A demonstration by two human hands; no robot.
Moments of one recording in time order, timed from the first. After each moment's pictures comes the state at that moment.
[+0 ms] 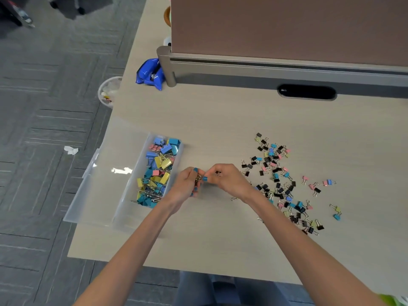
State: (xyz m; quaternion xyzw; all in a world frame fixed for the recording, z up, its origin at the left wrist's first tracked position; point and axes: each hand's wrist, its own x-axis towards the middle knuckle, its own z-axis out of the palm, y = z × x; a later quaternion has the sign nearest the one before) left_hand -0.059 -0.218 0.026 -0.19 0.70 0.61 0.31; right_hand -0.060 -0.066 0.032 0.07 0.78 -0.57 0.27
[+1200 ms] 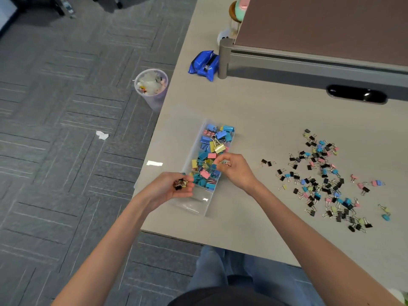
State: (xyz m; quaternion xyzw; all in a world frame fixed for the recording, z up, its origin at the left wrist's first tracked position) left_hand -0.019 -0.413 0.060 -0.29 0.56 0.68 0.38; right_hand -0.047 -0.201 0.038 0.05 0.81 -0.54 0.22
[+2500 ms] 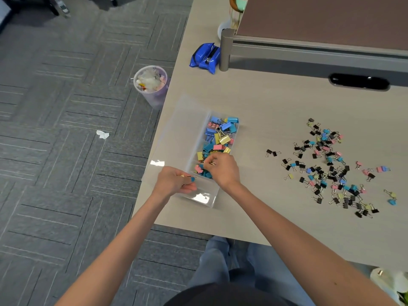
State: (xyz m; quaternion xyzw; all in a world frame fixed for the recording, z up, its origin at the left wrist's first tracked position) left_hand -0.007 -0.416 0.048 -0.28 0.74 0.54 0.30; right_hand -0.029 -0.261 0.021 0.13 0.88 -0.42 0.17
